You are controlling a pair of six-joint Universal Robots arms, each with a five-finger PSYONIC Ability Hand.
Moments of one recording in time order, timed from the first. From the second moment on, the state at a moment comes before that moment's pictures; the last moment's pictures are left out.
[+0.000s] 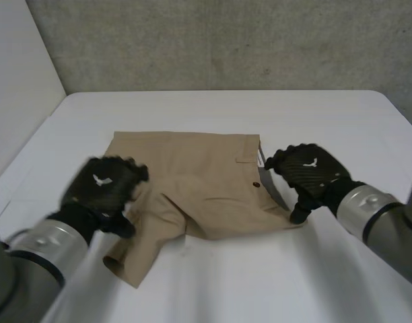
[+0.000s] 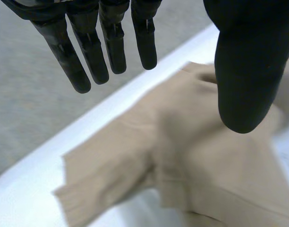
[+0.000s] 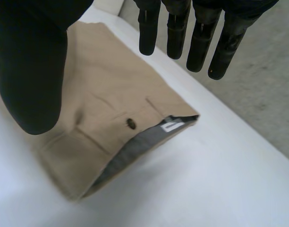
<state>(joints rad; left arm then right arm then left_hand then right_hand) 4.25 -1.50 -1.93 3.21 -1.57 3.43 1.87 -1.39 1.75 -0.04 1.20 2.69 0.45 0.45 0.45 0.44 0.26 0.29 0.34 0.32 0.32 0.14</state>
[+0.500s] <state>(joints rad) 4.46 -1.63 -1.90 3.08 -1.46 3.02 1.87 -1.49 1.92 -0.07 1.21 2.70 0.45 0.45 0.45 0.45 0.28 0.29 0.34 0.32 0.32 0.15</state>
